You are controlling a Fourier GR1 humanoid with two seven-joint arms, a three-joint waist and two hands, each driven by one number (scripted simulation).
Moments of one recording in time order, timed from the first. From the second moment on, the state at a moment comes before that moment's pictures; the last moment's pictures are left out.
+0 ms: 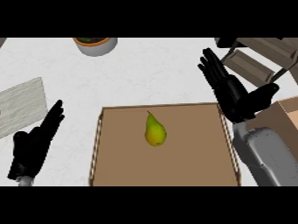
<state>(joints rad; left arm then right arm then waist) 0.01 0.54 -0.35 -1.64 0.25 0.35 0.19 -0.43 -0.26 0.27 -1.43 -0.35 -0.12 0.03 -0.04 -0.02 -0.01</state>
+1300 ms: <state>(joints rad) -0.14 0.54 -0.36 -1.63 0.03 0.29 -0.05 -1.02 -0.22 0.57 -1.06 -0.22 0.03 0.69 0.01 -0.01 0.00</state>
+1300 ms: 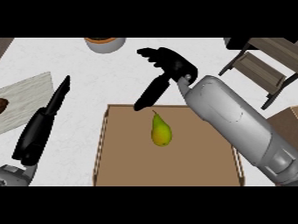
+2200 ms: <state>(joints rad) -0.14 0.51 -0.33 -1.63 0.00 0.26 -0.05 -1.28 -0.07 0.71 -0.98 -0.21 0.20 1.11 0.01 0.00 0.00</state>
